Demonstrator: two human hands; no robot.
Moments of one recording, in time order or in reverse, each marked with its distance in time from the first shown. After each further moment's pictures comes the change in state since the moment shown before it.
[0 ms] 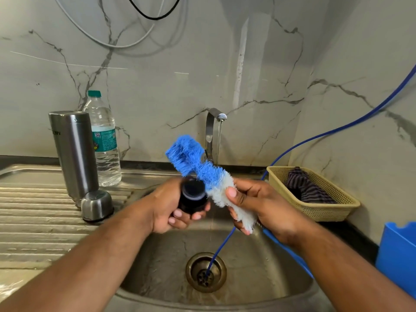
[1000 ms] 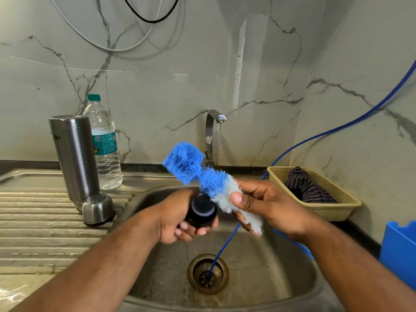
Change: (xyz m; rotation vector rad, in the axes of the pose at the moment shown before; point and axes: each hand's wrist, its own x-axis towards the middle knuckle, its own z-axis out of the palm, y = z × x) left_hand 0.006 -0.008 0.007 0.112 -0.042 -0.088; right_hand -0.006 -0.009 -0.012 -0.147 -0.063 -0.009
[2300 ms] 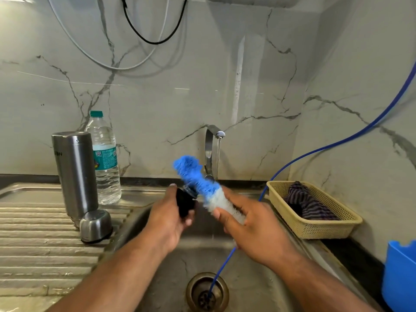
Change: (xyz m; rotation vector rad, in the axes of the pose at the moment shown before) left_hand 0.016 0.005 0.008 -0.576 0.718 0.404; right_hand 0.014 0.009 0.031 -0.579 0.460 -0.095
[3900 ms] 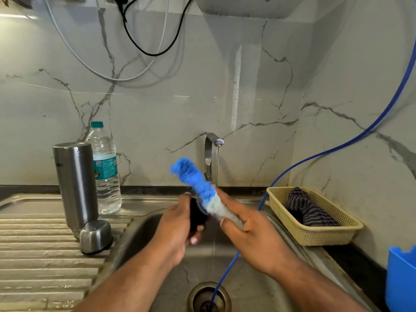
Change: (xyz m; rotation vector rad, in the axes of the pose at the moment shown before) left_hand -0.006 -0.009 0.004 0.251 -0.165 0.114; right_hand 0.000 -0.004 0.000 0.063 -0.064 0.026
